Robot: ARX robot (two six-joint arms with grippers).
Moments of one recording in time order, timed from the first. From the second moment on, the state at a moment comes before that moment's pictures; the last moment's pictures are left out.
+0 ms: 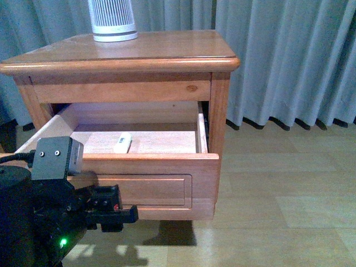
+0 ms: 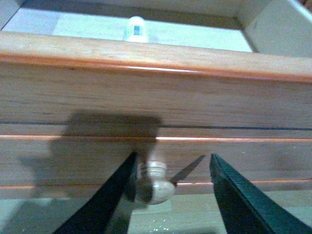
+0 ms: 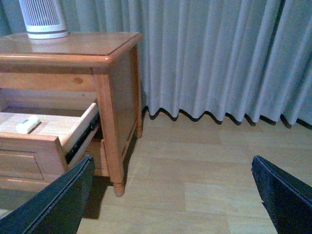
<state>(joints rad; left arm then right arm) -0.33 2.13 0.55 1.26 -0.10 -0.17 0.00 0.00 0.01 0.00 0.00 0.00</state>
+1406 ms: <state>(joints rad) -0.35 0.77 0.15 0.52 -0.13 -0.07 0.00 0.00 0.01 0.00 0.00 0.00</state>
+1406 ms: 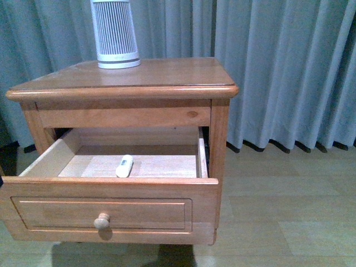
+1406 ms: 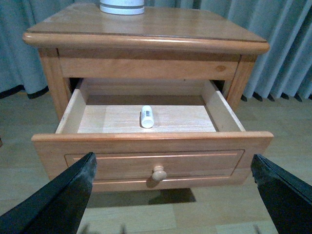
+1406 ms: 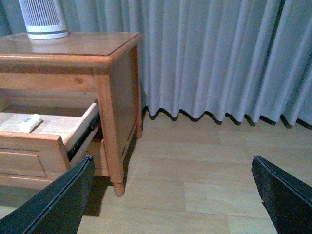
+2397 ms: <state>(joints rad) 0.00 0.23 0.01 0.23 0.00 -0.01 0.00 0.00 0.01 0.00 0.00 0.00</state>
